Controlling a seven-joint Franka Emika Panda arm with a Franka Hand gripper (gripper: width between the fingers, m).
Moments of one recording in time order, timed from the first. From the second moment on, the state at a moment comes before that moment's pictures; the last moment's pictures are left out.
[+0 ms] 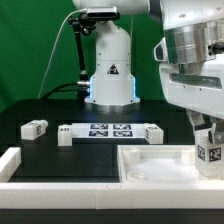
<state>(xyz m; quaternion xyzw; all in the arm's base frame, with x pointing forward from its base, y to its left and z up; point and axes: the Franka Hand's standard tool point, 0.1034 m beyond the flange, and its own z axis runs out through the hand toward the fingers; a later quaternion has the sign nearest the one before) 0.624 0.111 0.087 -0.81 0.58 0.03 0.09</state>
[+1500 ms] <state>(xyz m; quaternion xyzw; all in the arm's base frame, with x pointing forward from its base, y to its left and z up) 0.631 0.115 0.080 -1.00 -0.02 -0.02 0.05</state>
